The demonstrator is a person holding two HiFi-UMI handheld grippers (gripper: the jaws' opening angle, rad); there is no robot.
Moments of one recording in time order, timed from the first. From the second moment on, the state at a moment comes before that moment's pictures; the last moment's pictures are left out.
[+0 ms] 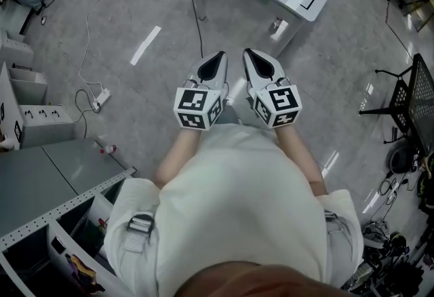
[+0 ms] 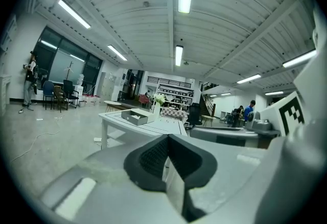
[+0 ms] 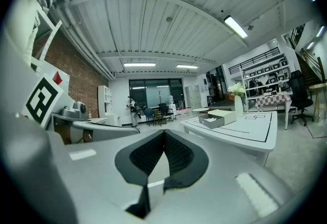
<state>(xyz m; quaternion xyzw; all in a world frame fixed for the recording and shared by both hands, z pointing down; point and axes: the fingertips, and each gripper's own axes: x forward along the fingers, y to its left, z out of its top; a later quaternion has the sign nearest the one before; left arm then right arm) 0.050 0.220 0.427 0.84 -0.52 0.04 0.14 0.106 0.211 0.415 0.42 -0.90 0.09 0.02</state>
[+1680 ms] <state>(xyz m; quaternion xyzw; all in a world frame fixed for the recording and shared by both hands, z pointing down) -0.007 0.013 0.441 0.84 -0.51 0.04 0.17 0.042 0.009 0.425 0.40 -0.91 0.07 0.06</state>
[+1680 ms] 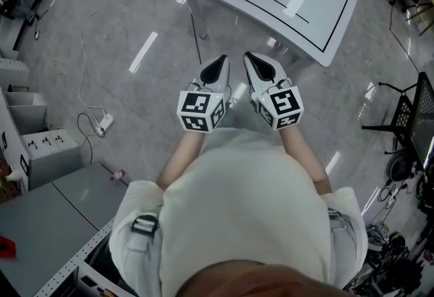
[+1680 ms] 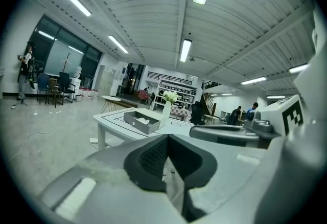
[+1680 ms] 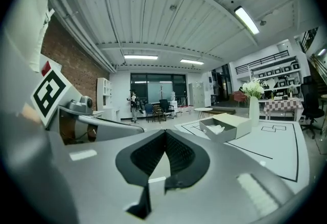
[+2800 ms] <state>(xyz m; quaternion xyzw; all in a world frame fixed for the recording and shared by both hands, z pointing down) -0.067 -0.162 0.431 0.88 -0.43 0.06 0.17 -0.023 -0.160 0.416 0.47 -0.88 0.07 0.05</state>
